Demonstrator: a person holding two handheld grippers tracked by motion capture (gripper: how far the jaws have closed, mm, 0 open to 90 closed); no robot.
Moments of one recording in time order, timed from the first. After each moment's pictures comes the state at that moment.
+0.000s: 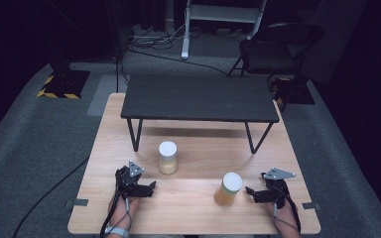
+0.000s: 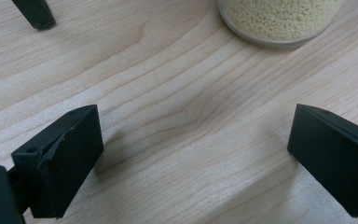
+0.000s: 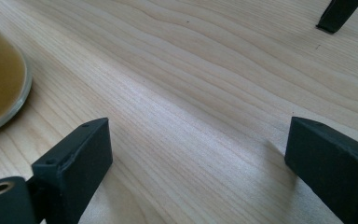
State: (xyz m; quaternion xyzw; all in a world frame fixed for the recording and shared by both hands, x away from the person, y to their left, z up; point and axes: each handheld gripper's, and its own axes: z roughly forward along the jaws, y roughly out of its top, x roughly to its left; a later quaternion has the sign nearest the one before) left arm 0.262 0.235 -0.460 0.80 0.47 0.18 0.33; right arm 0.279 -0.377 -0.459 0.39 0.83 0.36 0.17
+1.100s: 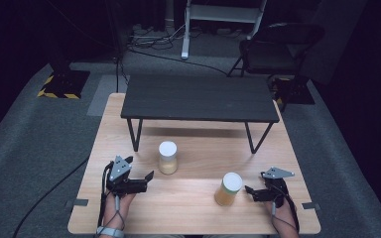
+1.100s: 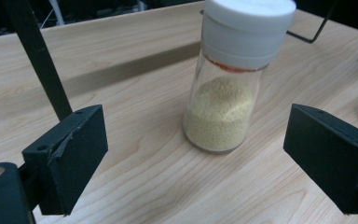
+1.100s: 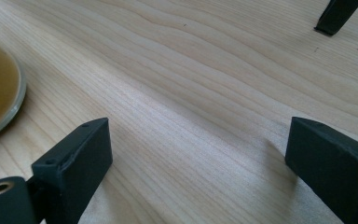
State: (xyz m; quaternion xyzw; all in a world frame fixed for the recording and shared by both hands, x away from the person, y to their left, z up) left arm 0.224 0.275 -0.442 0.74 0.41 0.23 0.49; right arm 0.281 -0.374 -0.460 0.39 0.83 0.36 0.17
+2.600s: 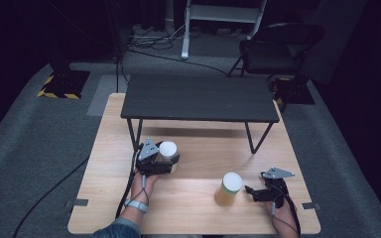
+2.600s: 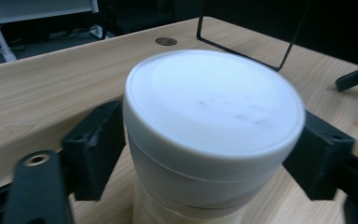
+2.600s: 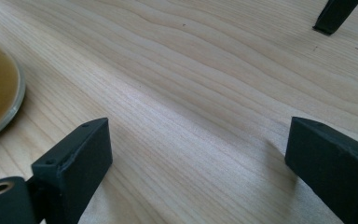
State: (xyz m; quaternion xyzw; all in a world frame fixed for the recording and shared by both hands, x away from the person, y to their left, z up) left arm 0.303 0.230 -0.460 0.75 0.34 0.20 0.53; right arm 0.280 -0.373 -0.460 0.39 0.83 0.36 0.17
